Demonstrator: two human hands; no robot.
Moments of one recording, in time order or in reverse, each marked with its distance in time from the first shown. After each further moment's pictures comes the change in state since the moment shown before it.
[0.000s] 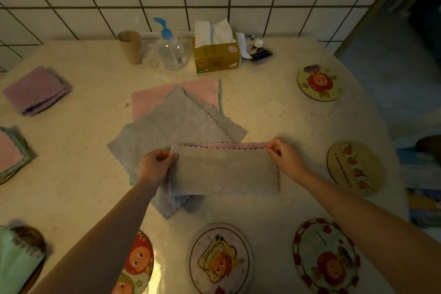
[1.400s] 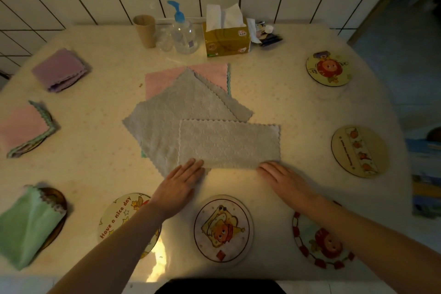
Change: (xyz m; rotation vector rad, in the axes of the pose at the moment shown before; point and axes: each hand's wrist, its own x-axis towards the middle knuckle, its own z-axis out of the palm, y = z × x) left_hand -0.083 -0.093 -0.004 1.212 -0.348 0.901; right_hand -0.122 0.000 0.015 -0.710 -0.258 -0.583
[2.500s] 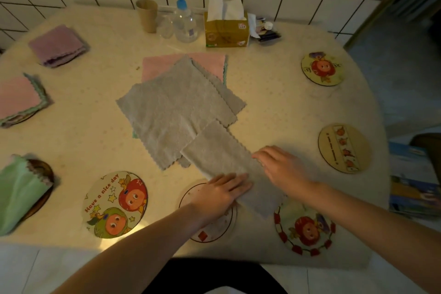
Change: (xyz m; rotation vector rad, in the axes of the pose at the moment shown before) left_hand 0.025 0.136 0.013 -0.173 0.143 0.274; right_hand -0.012 -0.007 -0.069 0.199 0.124 -0.006
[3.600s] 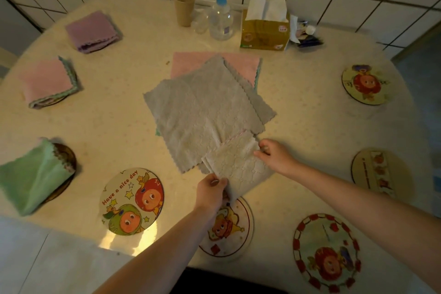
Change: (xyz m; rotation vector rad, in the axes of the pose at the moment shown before) left_hand 0.004 -0.016 -0.032 -1.523 0.550 -1.425; right_hand 0.113 0.014 0.055 0.607 -0.309 0.489
